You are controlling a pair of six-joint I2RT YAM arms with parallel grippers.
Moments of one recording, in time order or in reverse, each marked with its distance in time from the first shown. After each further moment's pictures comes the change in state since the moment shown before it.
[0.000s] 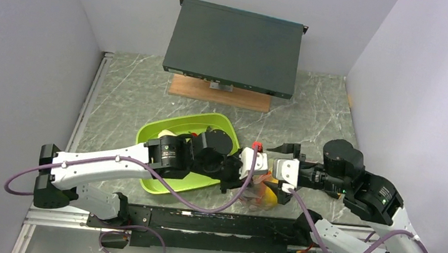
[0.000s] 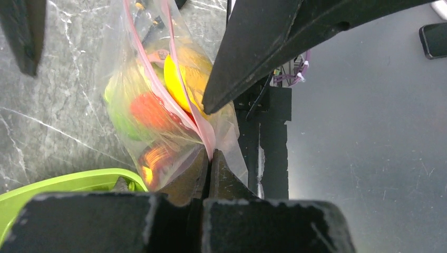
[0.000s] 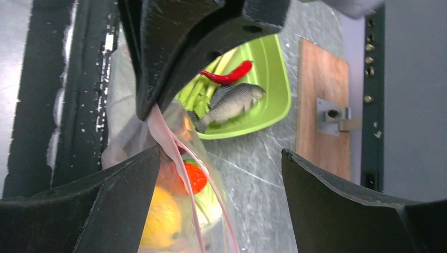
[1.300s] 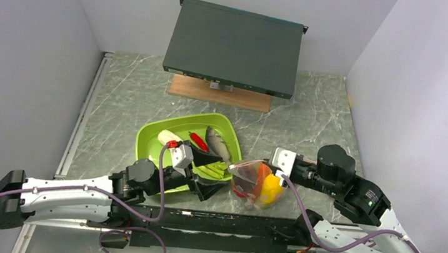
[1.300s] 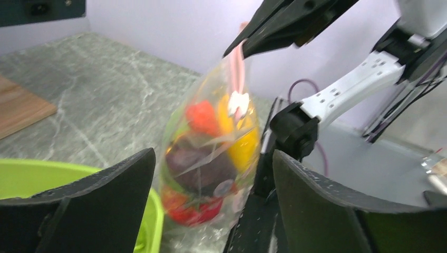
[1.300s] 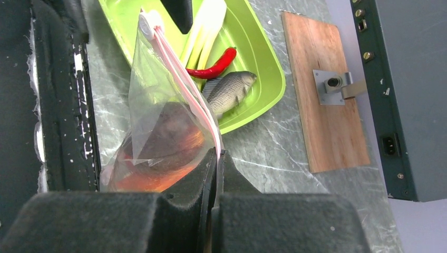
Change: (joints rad) left arm 0.048 -0.568 -0.915 0.970 -0.285 -0.259; right arm 0.004 -0.061 -0.175 0.190 0.109 0.196
